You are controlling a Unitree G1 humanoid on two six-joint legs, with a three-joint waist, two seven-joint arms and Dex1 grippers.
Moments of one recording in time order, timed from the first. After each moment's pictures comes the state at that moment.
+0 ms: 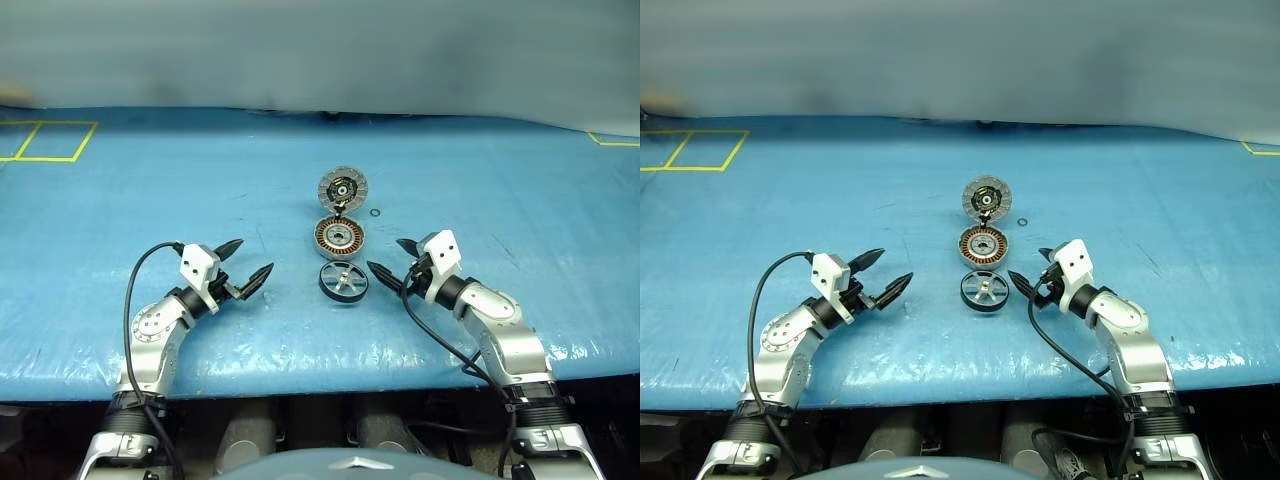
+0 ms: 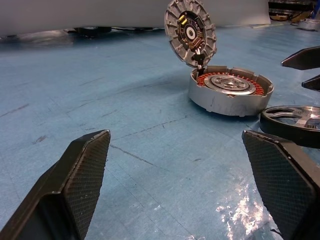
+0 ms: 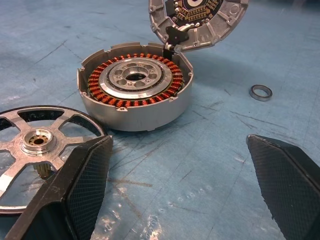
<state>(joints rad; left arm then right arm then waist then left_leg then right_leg) -0.10 0.34 0.03 0.18 -0.30 -0.12 -0.76 -0.14 -0.41 -0.01 0.02 0.24 0.23 0.65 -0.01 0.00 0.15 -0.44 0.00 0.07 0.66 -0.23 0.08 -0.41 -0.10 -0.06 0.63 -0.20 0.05</state>
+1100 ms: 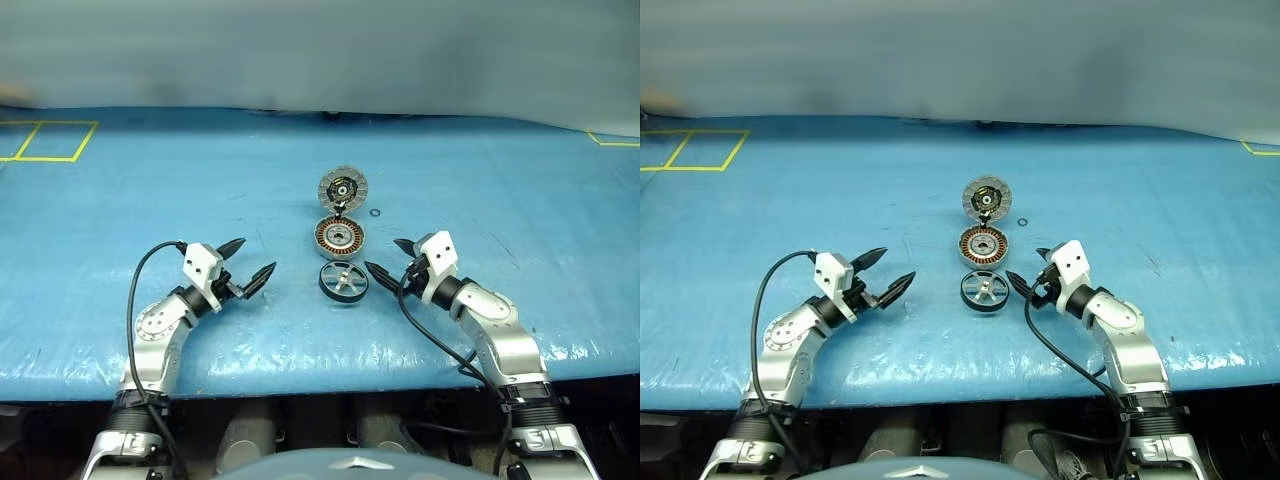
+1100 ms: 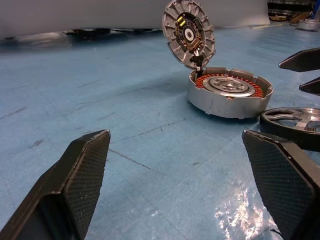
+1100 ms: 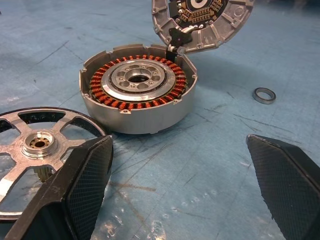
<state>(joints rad) -0.11 0.32 0.03 0.19 -0.29 -0.12 -0.76 -0.14 -0.39 -0.01 0.03 0.22 0.21 0.65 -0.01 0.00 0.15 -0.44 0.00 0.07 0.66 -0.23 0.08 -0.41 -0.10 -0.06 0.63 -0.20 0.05</state>
